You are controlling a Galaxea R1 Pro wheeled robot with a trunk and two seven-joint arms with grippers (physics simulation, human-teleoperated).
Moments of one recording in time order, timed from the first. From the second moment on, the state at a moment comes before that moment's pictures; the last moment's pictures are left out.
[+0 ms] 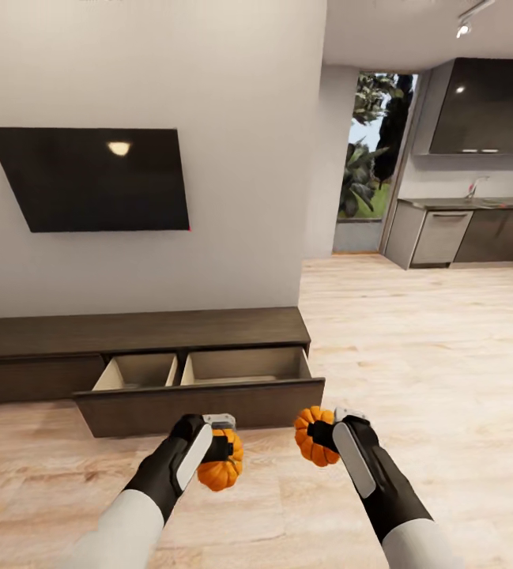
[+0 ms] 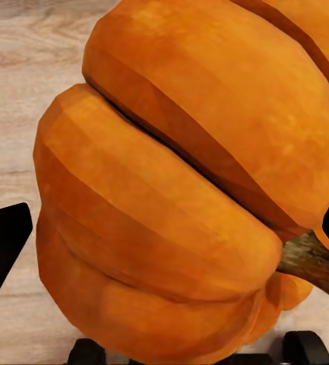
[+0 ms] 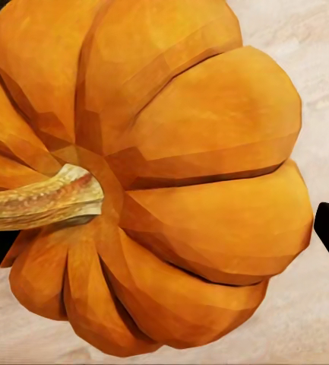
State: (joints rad) left arm -0.64 -0.17 -0.18 -0.74 0.34 0.84 0.35; right arm -0.52 0.09 0.09 -1.02 -0.53 0.74 -0.52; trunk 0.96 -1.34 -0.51
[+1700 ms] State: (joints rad) left arm -0.73 -0.14 -0.11 -0.66 0.35 0.66 0.35; right arm -0.54 0.12 0.10 -1.08 -0.52 0.83 -0.51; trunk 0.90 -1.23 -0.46
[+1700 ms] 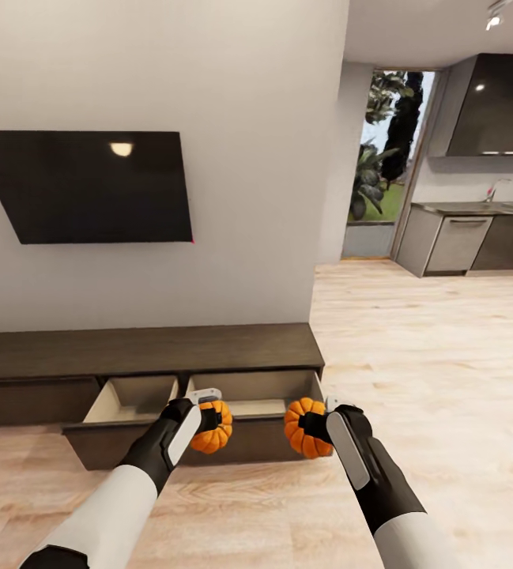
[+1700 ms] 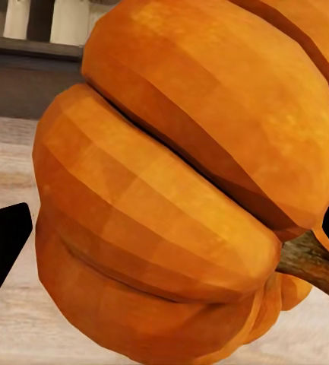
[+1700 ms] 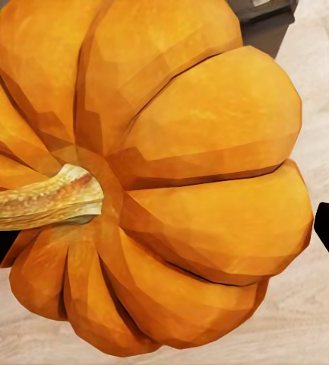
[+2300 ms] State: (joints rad) left arm -0.73 -0.14 -0.11 -0.66 0.35 0.66 0.35; right arm -0.54 0.12 0.10 -1.08 -0.52 0.83 -0.51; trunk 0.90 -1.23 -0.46
